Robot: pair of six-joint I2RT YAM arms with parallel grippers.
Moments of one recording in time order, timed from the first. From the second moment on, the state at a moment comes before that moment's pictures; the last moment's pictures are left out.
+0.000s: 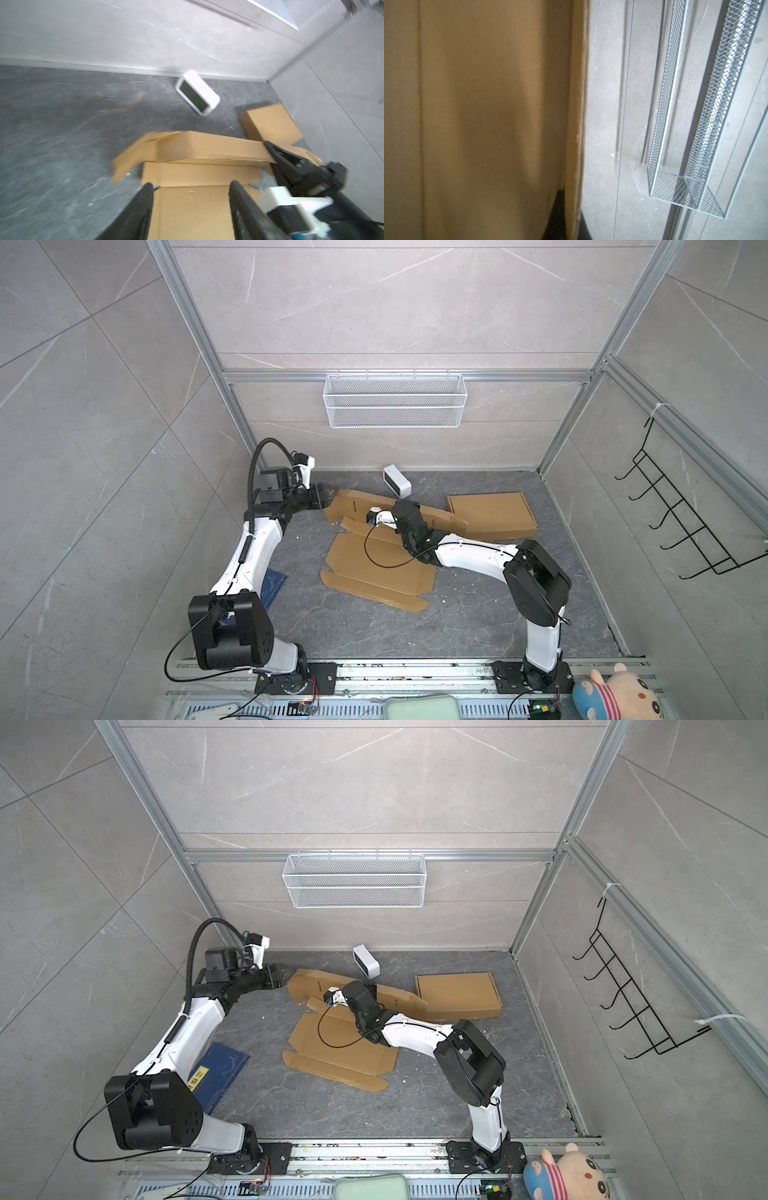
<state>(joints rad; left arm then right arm) -0.03 1.47 1.28 -0.38 0.58 -0.12 0.83 1.95 1.33 0.22 0.66 -1.23</state>
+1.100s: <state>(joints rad) -0.18 1.79 1.48 -0.49 0.50 -0.25 0.82 1.95 1.33 0.21 0.65 -1.20</state>
